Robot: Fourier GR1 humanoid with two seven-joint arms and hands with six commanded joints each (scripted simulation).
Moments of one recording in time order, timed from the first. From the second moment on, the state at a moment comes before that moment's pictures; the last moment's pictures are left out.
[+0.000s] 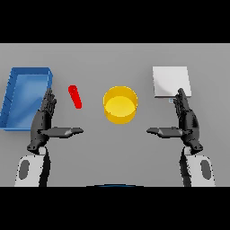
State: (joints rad) left arm 0.00 0.00 0.00 -1.57 0.00 0.00 0.00; right arm 0.00 0.00 0.00 -1.57 0.00 0.00 0.00
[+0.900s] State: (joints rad) left arm 0.10 0.08 -0.11 -1.69 -0.14 -0.03 0.05; right arm 0.10 -0.04 0.13 -1.68 0.27 -0.08 -0.09
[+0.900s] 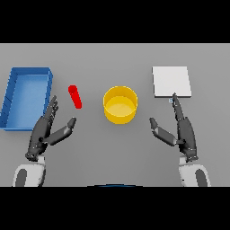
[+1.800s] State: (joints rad) left arm -0.31 0.05 -0.02 -1.17 -0.19 0.03 -0.05; right arm 0.10 -0.04 0.13 -1.68 0.26 -0.07 -0.09
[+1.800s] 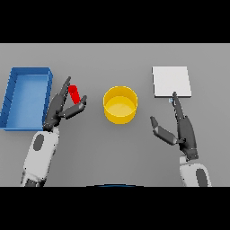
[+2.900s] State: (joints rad) left arm -0.48 0.01 0.03 -0.94 -0.18 0.06 -0.16; right arm 0.10 -0.05 0.12 -1.69 0.25 -0.08 -0.08
